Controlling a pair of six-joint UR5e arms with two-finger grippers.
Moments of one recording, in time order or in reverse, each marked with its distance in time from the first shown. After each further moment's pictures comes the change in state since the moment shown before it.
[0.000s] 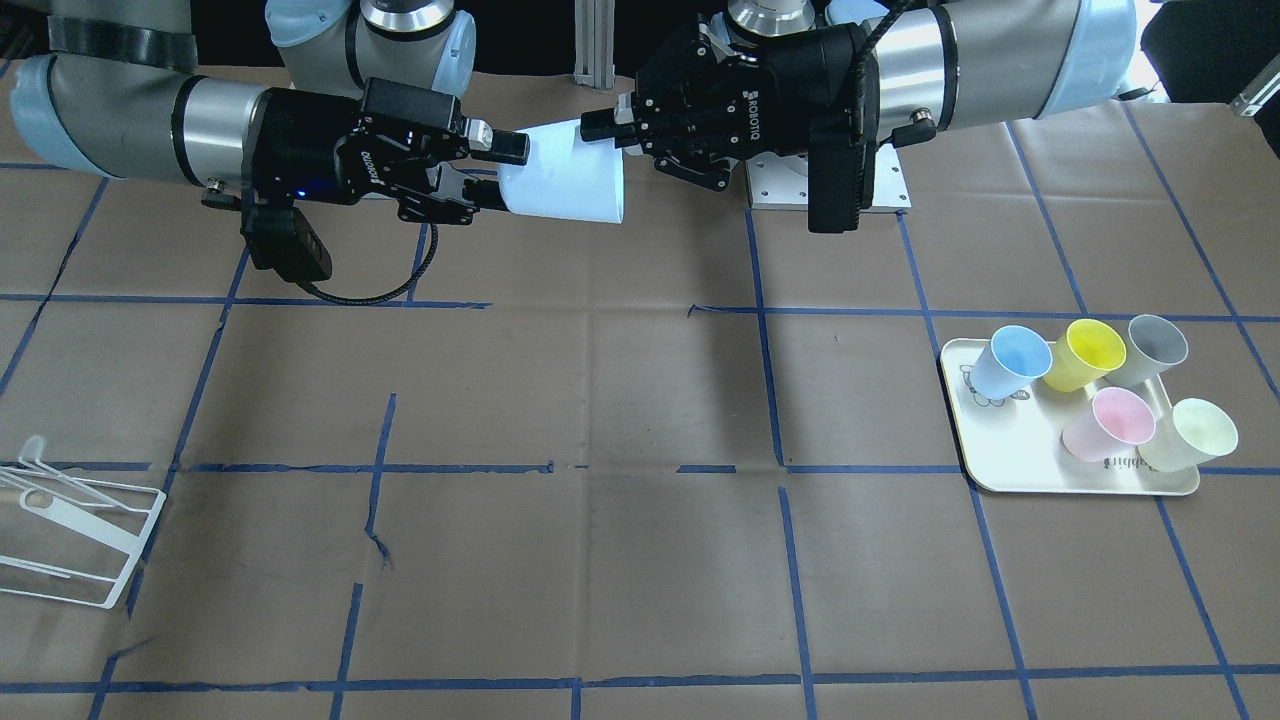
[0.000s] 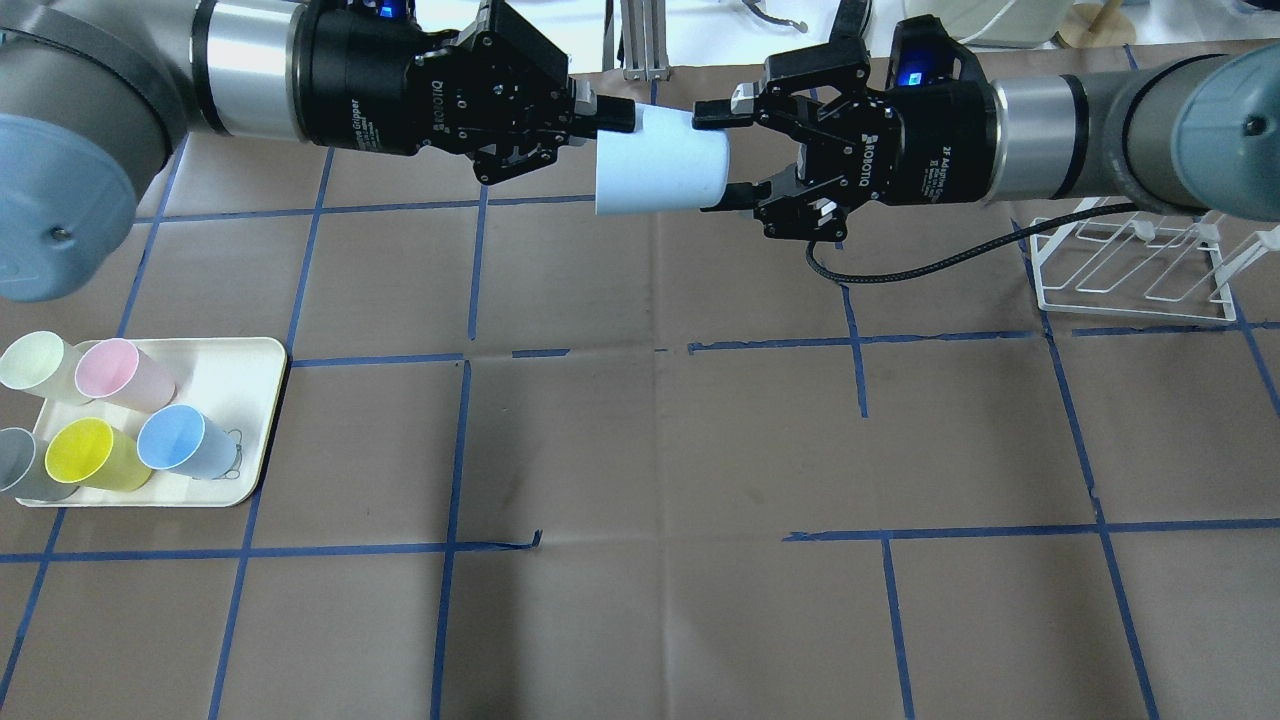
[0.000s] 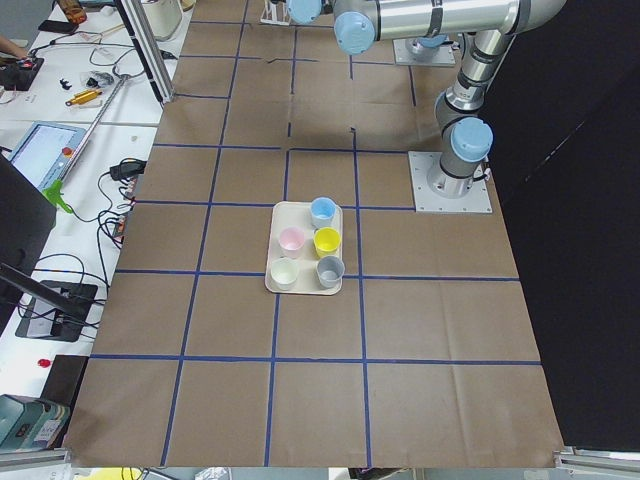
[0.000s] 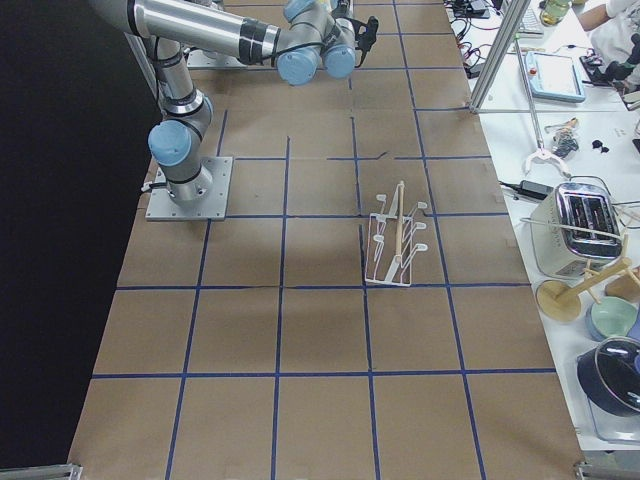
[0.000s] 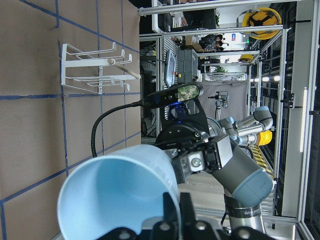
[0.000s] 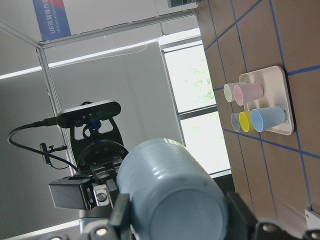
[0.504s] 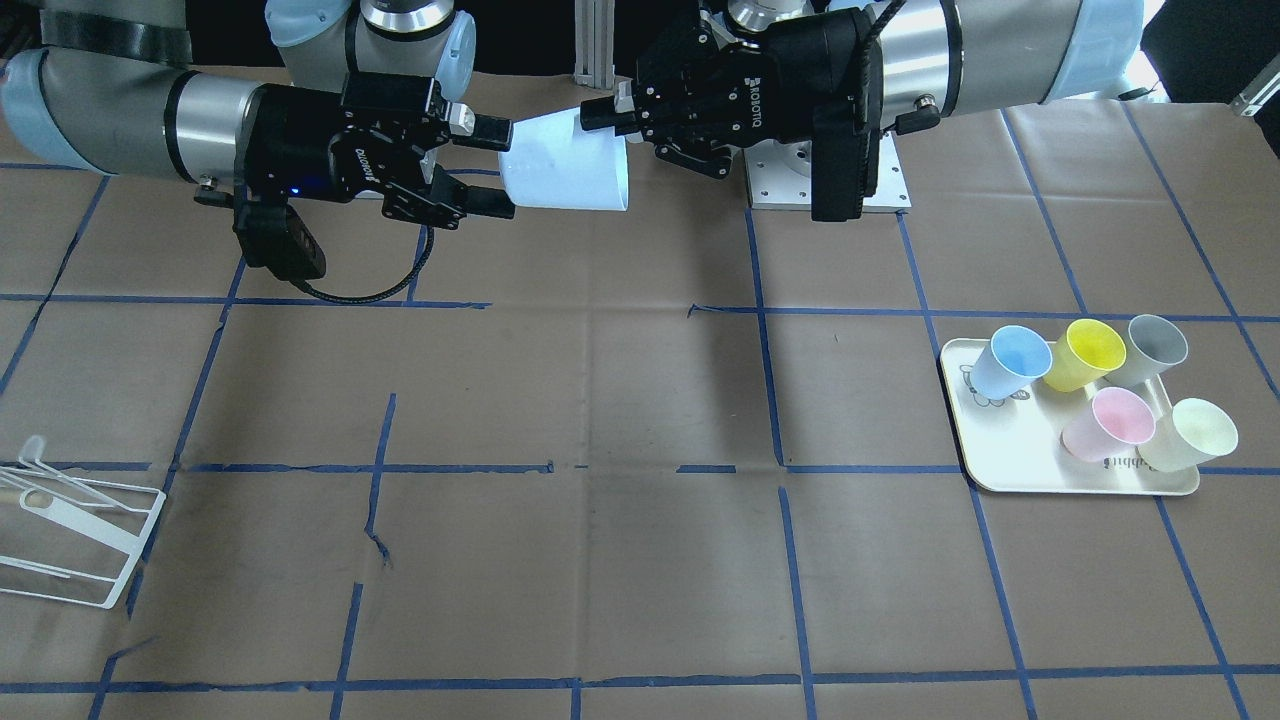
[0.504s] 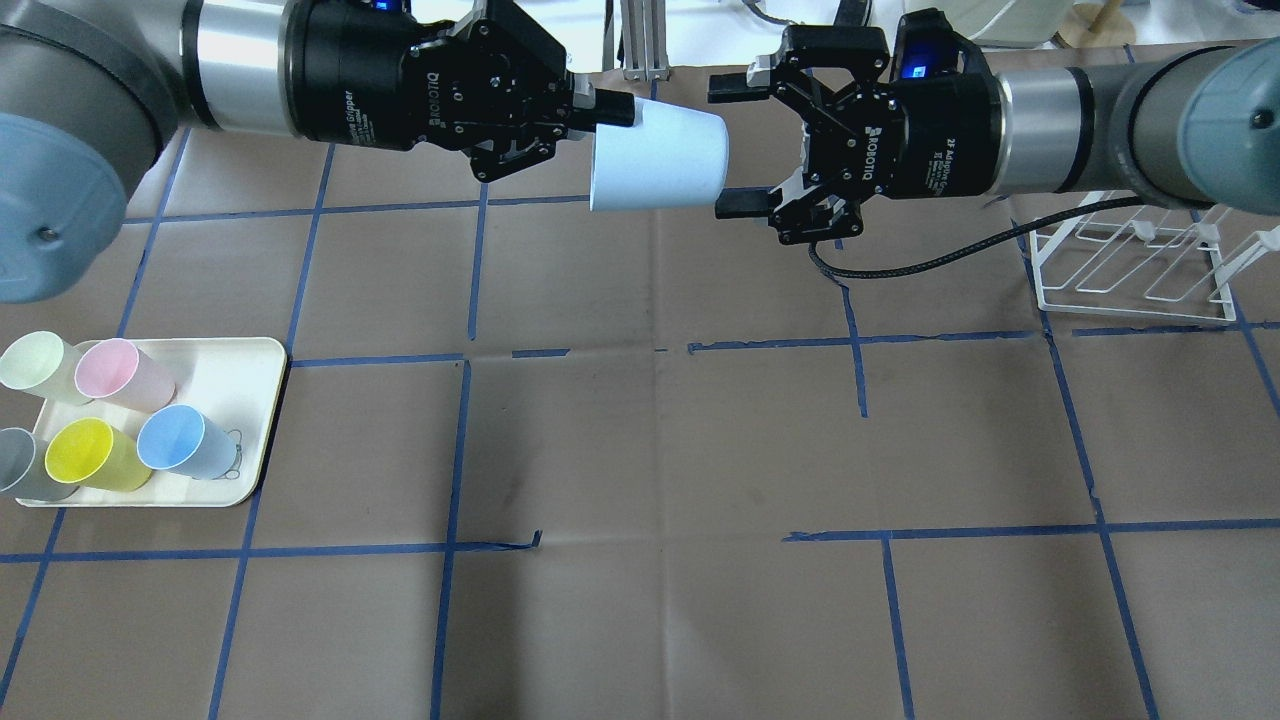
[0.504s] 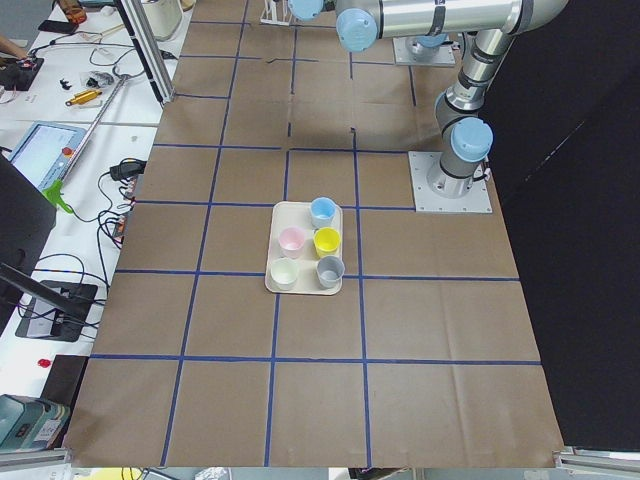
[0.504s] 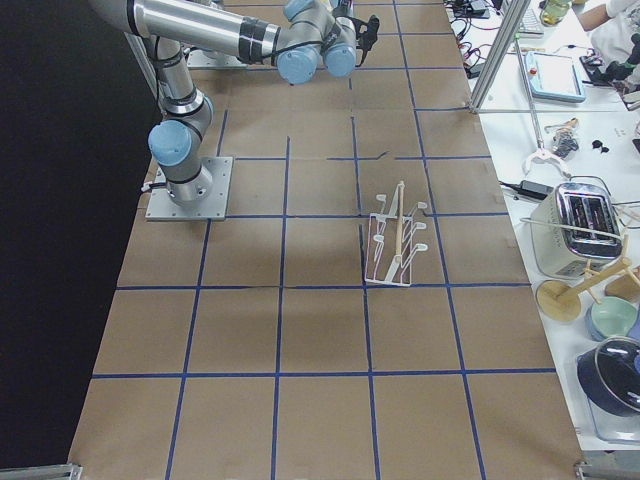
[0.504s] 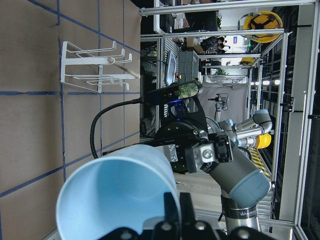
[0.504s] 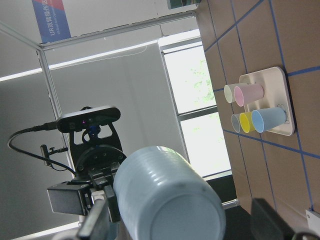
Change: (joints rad) left arm 0.000 0.006 0.009 0.001 0.011 -0.041; right arm -0.010 0.002 -0.007 -0.003 -0.002 0.007
